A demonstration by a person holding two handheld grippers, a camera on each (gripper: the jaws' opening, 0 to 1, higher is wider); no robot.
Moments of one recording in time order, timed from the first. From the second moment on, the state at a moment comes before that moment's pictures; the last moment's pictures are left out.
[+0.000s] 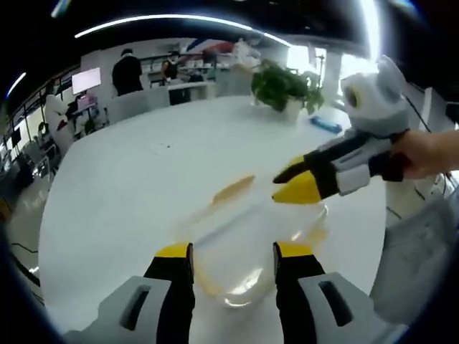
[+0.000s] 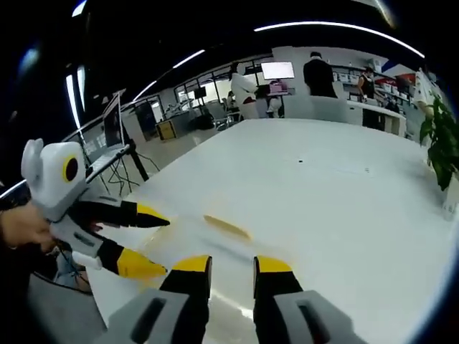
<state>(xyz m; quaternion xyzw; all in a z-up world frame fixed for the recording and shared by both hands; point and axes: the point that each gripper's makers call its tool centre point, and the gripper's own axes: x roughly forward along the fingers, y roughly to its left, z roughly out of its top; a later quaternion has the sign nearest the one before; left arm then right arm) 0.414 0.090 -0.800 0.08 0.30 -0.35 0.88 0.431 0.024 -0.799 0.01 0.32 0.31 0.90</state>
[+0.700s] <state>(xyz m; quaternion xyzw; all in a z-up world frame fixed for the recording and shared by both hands) 0.391 0.070 -0.800 0.18 0.25 -0.43 0.85 0.456 0.052 -0.798 -0.03 0.32 0.39 0.86</state>
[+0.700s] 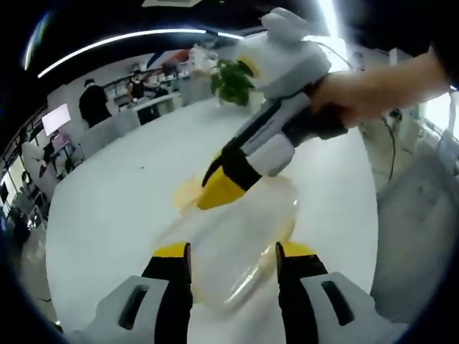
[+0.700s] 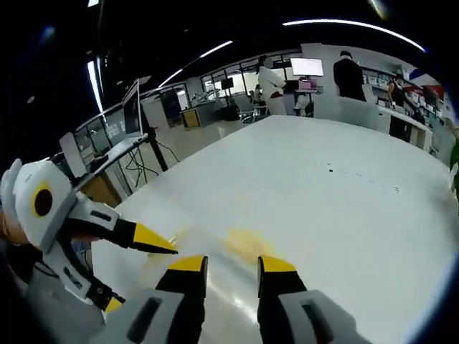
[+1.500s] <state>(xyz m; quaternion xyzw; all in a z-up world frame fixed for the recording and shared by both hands) 0.389 0.065 -0.812 0.24 0.24 -0.46 0.82 0.456 0.062 -0.814 -0.13 0.37 0.49 0.78</state>
